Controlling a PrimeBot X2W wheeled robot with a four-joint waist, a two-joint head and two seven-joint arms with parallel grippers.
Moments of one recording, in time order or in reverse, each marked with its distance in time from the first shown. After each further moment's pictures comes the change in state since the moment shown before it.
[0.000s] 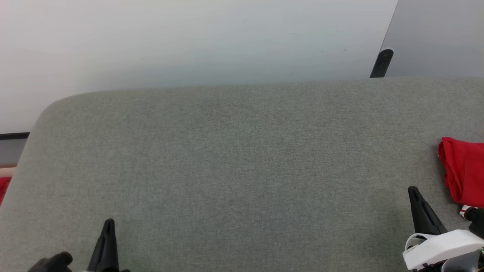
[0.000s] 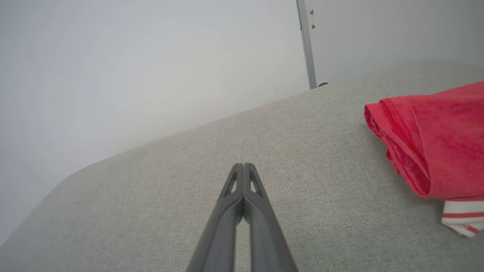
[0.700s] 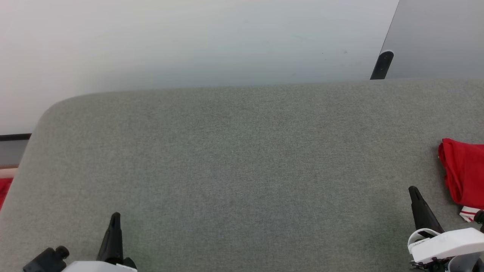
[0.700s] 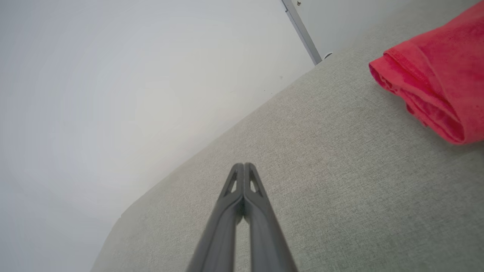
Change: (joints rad) left arm -0.056 -0.022 0.000 0.033 -0.305 -0.006 0.082; right arm -0.011 0.031 -0.028 0.017 0.299 0.000 0.051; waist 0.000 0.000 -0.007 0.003
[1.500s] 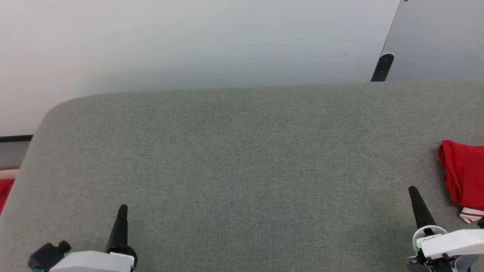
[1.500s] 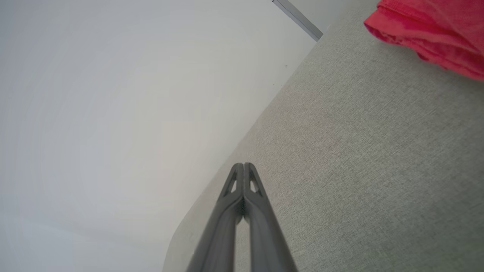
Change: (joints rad) left arm -0.051 -0.018 0.002 0.032 -0.273 -0.007 0.075; right arm -0.009 0.028 -0.027 0.016 0.274 0.000 0.045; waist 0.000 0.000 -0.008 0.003
